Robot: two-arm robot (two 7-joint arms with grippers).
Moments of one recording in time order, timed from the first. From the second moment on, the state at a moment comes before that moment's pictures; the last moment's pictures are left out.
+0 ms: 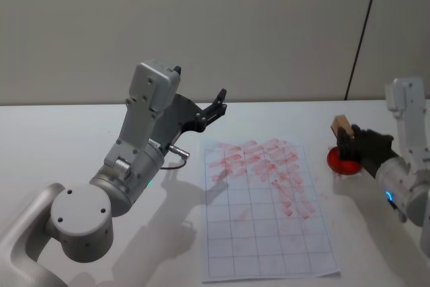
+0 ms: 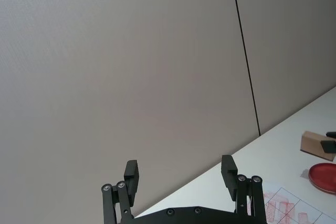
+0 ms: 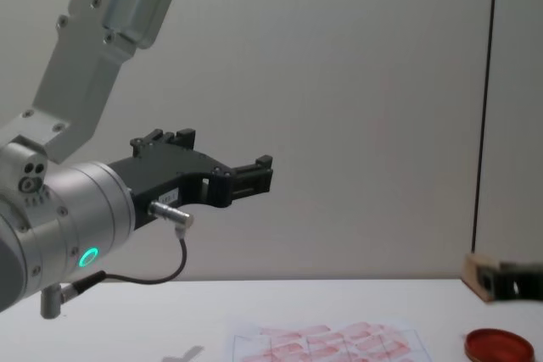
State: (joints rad) left arm -0.24 0.38 0.45 -1.63 -0.20 0.01 -0.01; right arm 0.18 0.19 -0.22 -1.51 0.21 0.37 0.01
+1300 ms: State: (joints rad) left arm -0.24 0.38 0.45 -1.63 -0.20 0.01 -0.01; right arm 0.13 0.11 -0.35 -1.66 0.12 0.66 0.10
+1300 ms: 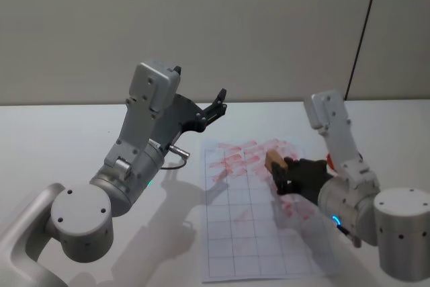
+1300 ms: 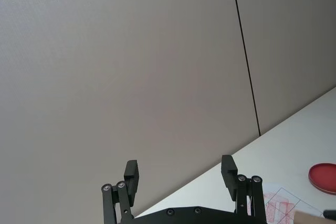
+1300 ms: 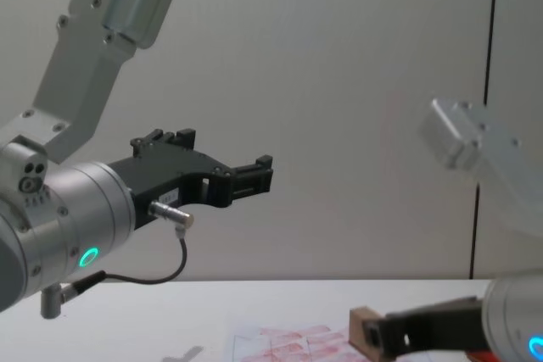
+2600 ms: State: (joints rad) left arm -0.24 0.38 0.45 -1.63 -0.20 0.01 -0.01; right arm 0.12 0.10 -0.36 -1.54 0.10 0.63 0.17
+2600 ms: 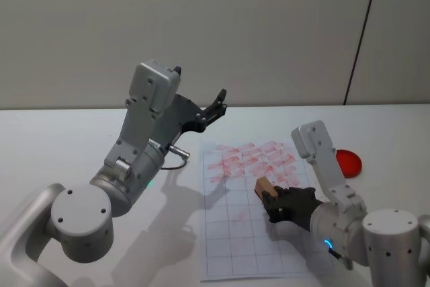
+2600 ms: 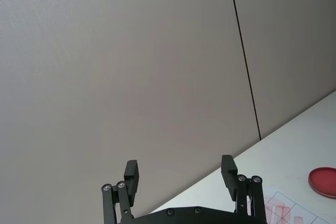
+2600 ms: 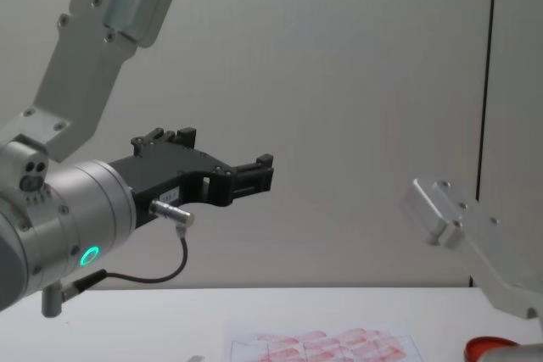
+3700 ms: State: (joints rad) left arm -0.24 0.38 0.45 -1.63 -0.20 0.01 -0.01; right arm 0.14 0.11 -0.29 -1.74 0.18 0.58 0.08
